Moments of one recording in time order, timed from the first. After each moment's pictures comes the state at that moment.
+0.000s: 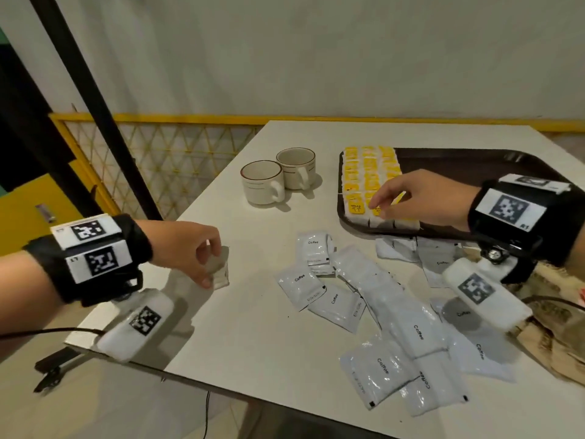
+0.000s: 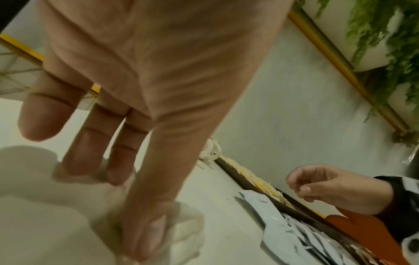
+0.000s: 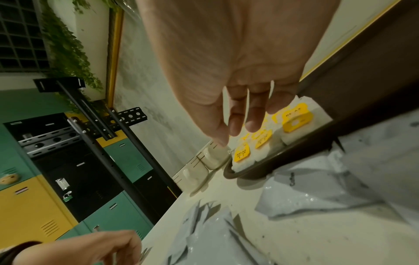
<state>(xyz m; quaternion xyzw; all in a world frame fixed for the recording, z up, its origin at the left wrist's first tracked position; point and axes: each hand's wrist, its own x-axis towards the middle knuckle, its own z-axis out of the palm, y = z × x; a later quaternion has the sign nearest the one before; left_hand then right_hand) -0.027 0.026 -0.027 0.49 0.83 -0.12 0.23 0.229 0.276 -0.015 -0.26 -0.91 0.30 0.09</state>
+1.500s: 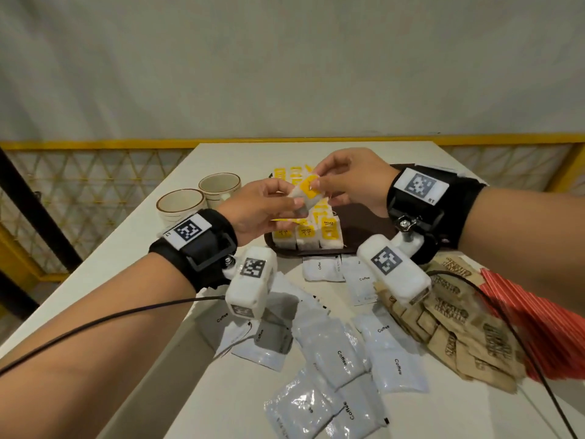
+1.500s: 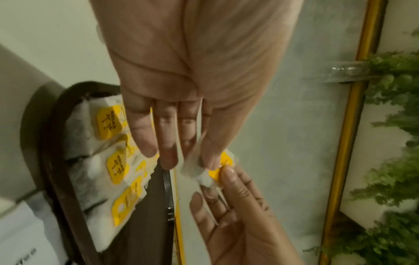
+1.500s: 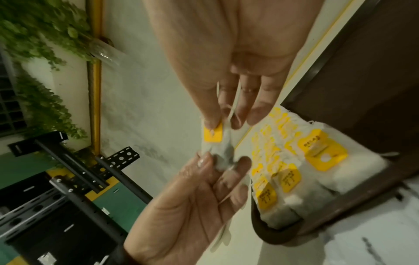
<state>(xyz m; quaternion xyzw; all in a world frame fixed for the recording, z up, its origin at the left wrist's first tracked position) 0.076 0.209 -0.025 0.43 0.52 0.55 0.48 0.231 0.307 0.011 -0.30 -0.77 0.51 0.26</state>
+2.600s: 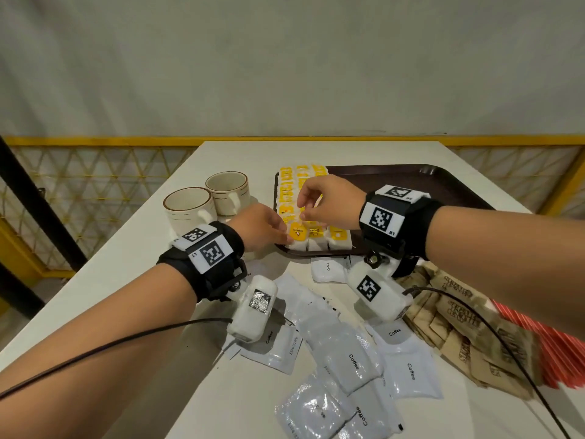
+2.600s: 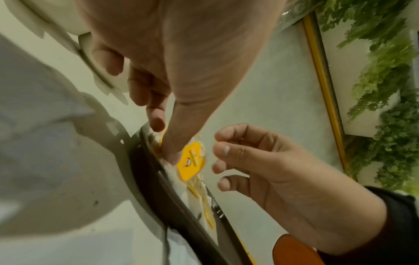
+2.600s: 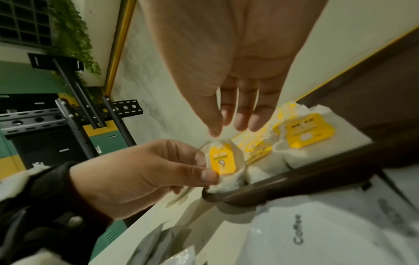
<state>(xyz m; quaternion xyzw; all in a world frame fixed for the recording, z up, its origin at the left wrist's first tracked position) 0.060 0.203 -0.046 0.53 0.79 0.25 0.21 0.195 0.304 -0.021 -0.27 -0.92 0.24 0.16</state>
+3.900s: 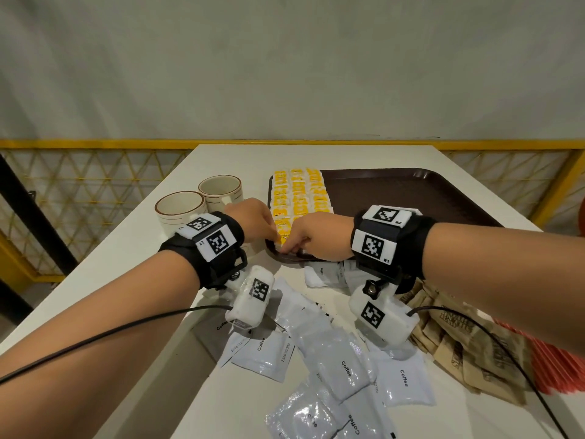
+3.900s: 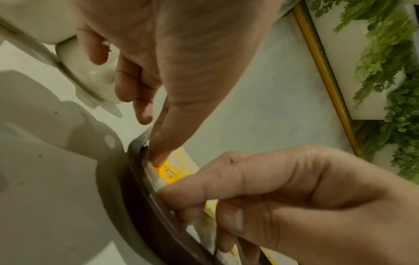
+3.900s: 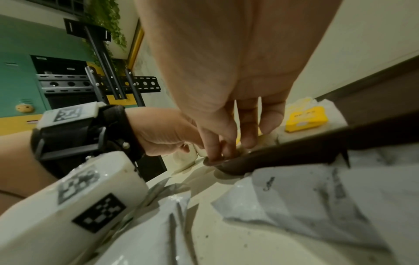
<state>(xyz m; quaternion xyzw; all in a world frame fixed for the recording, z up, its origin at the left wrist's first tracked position) 0.054 0.221 -0.037 0.52 0.84 0.13 0.12 0.199 0.286 -0.032 -0.17 -0.97 0.16 -0.07</state>
